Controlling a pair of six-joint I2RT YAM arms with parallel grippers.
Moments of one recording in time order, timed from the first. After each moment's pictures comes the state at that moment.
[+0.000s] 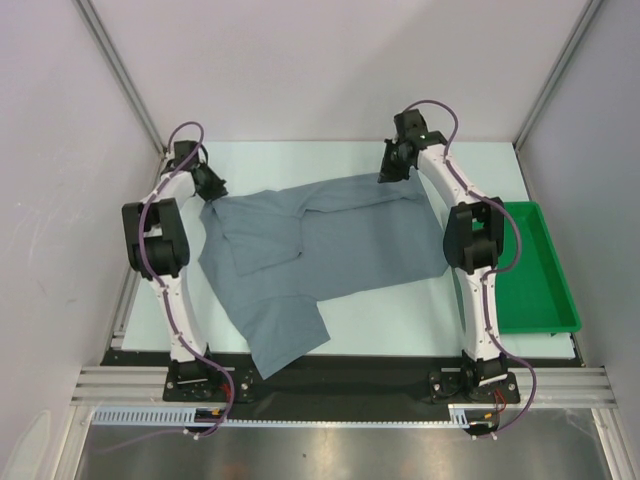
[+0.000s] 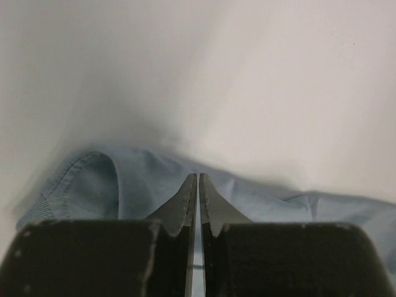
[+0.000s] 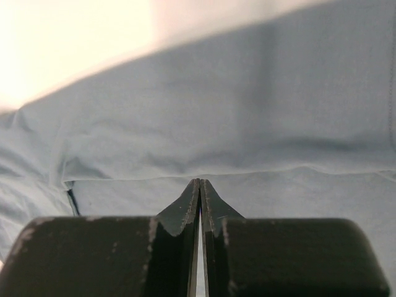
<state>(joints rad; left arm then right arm) 0.13 2.20 1.70 -0.38 0.13 -0.63 0.26 2.35 2.22 -0.78 -0.15 0.43</state>
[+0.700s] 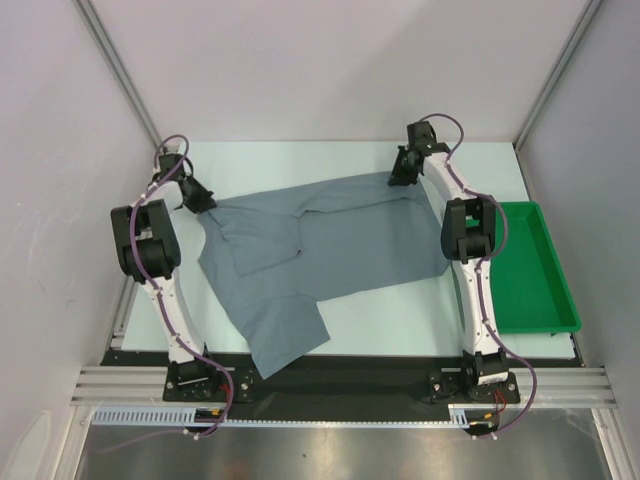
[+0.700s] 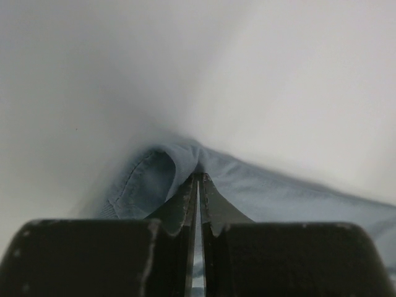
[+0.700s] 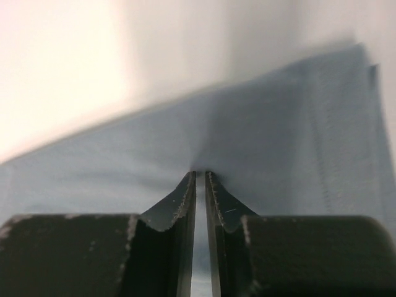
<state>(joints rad) 0.22 2.18 1.57 -0.33 0.17 -0.62 0.17 2.60 2.36 -0.68 -0.15 0.46</state>
